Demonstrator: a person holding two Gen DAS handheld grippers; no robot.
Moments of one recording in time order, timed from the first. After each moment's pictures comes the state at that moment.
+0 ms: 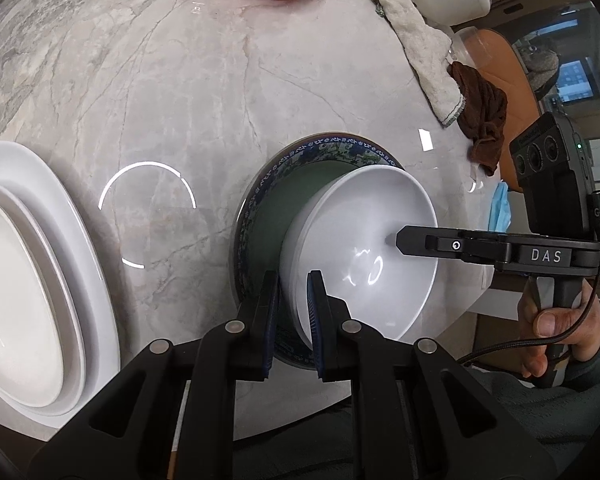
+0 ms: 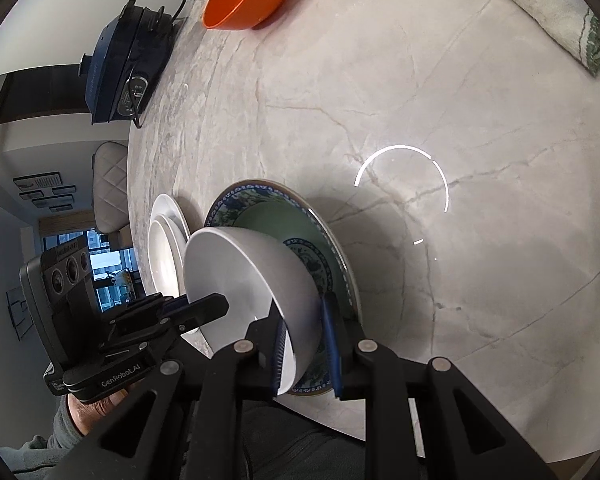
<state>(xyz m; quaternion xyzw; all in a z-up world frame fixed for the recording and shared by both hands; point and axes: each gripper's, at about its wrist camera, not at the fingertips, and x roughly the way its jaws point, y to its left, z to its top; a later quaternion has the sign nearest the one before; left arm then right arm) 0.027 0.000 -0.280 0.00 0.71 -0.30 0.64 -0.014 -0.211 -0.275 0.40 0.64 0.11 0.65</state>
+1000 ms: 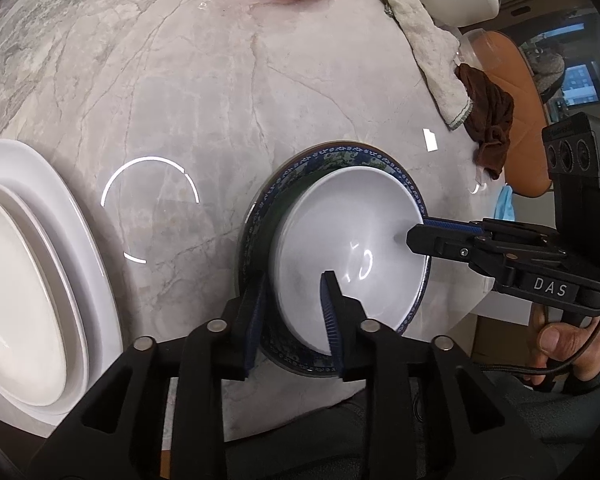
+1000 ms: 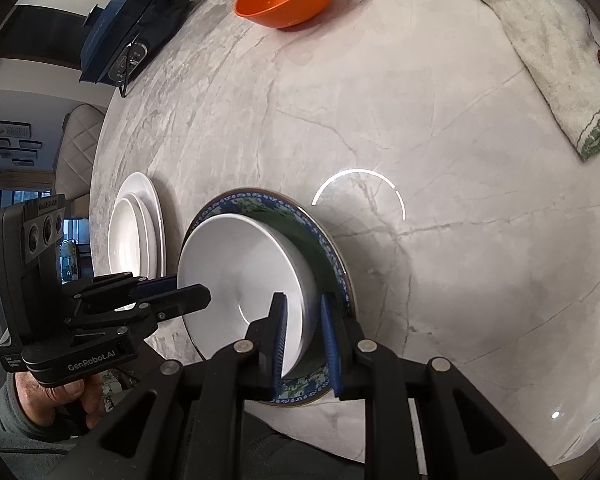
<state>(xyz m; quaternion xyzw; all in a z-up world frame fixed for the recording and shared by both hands) 0.033 0.000 -0.284 0.00 0.71 -0.29 0.64 -0.008 -0.191 -0.250 0.27 0.66 0.09 0.69</state>
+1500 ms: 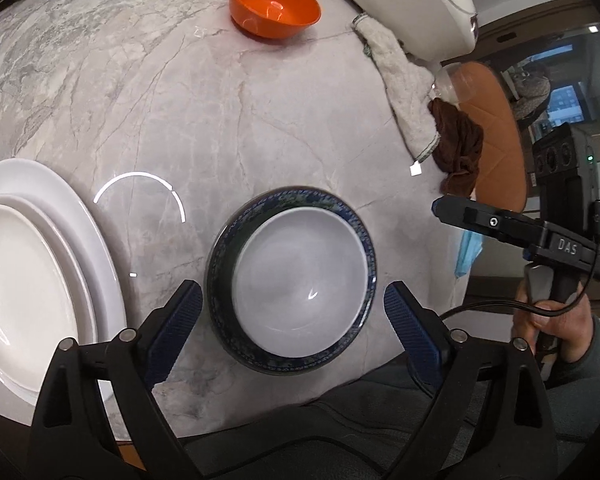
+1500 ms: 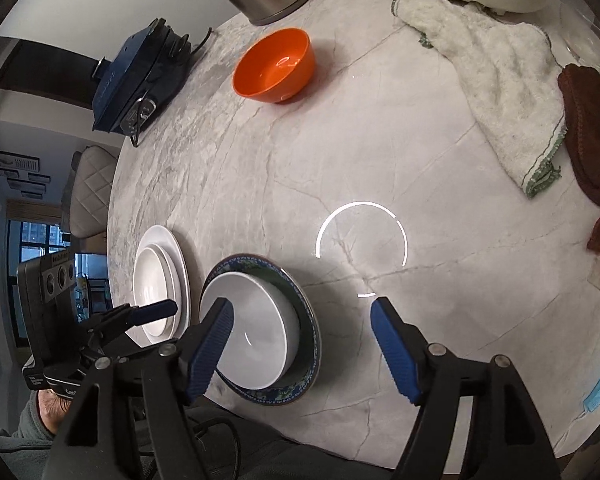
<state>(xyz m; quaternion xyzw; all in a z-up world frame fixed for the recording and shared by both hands) 0.049 0.008 -0.230 -0.06 0.69 -0.31 0.66 -0.001 -0.237 -0.204 0.31 0.61 0.06 0.73</state>
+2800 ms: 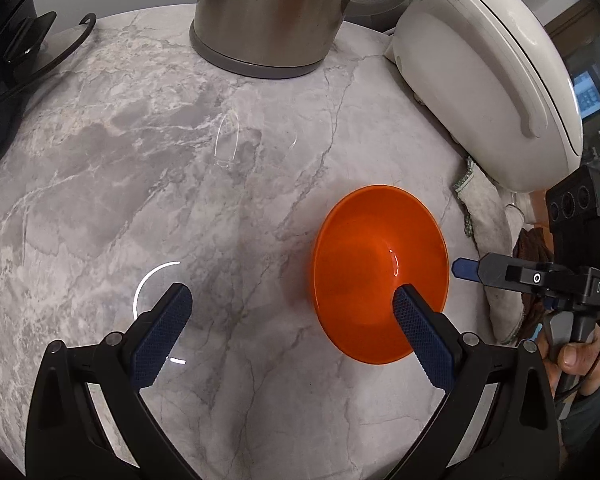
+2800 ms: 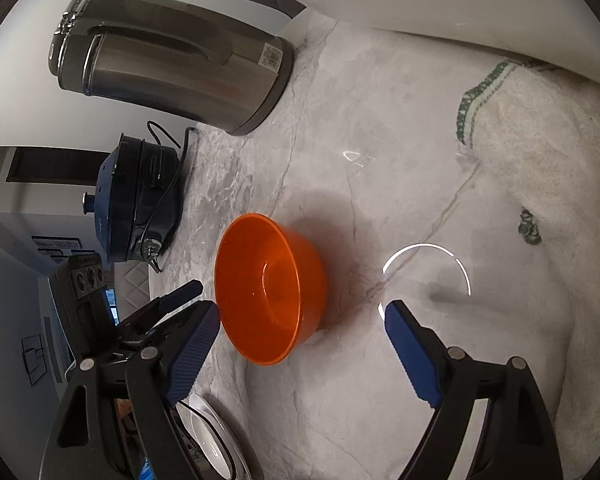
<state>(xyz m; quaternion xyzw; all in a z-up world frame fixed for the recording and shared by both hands) 0.344 -0.078 -0.298 0.03 0.64 -0.29 0.71 0.209 -0.316 -0.281 0.44 0.55 0.08 0.71</state>
